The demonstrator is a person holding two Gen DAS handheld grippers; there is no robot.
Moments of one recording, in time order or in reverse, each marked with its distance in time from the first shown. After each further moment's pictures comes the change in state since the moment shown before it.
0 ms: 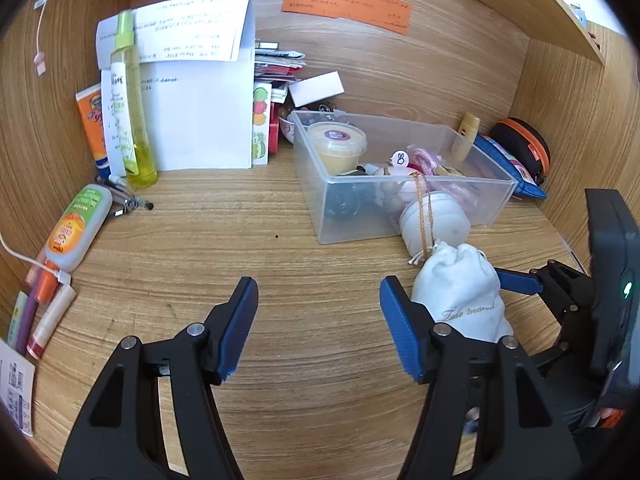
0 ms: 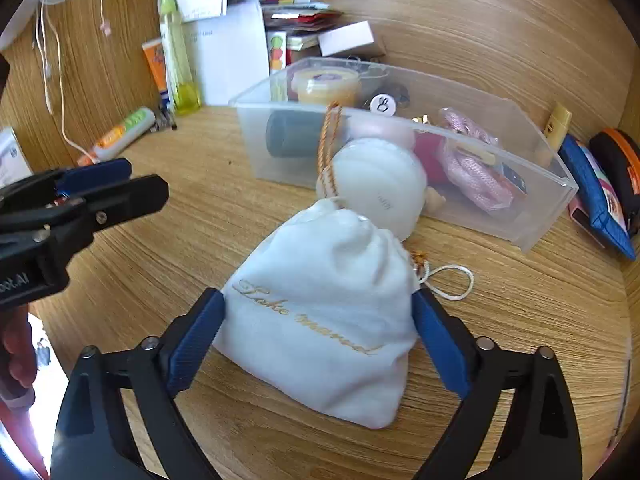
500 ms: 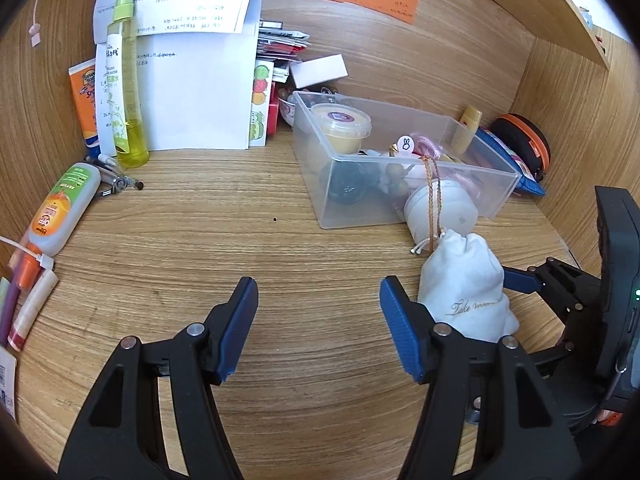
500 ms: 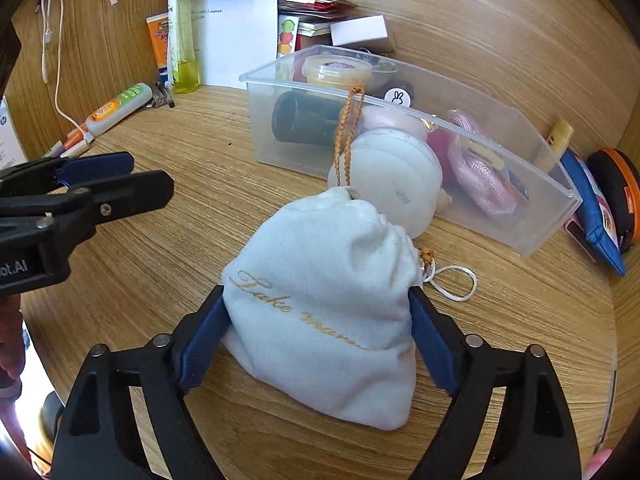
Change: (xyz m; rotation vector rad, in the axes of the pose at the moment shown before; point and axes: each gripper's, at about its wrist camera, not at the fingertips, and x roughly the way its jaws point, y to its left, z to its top) left arm 0.013 0.007 -0.006 -0.030 0.034 -0.032; right arm 0.008 0.008 -0.002 -0.049 0.016 -0.048
